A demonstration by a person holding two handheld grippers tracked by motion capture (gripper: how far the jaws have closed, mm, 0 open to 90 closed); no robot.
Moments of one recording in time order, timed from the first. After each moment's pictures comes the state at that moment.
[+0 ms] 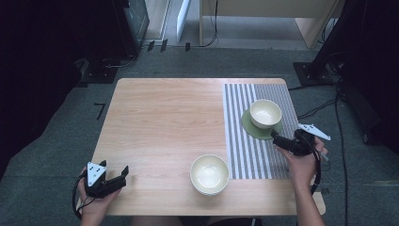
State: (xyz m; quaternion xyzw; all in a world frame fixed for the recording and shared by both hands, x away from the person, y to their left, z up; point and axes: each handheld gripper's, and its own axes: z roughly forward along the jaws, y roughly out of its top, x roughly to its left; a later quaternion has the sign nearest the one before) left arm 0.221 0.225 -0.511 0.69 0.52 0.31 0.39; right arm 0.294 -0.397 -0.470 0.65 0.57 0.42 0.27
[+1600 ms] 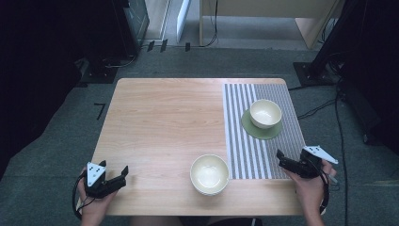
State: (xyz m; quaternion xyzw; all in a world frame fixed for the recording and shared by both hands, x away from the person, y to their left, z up) left arm 0.221 0.226 -0.511 0.69 0.52 0.31 0.40; right arm 0.234 -0.410 -0.497 0.65 0.59 0.40 0.27
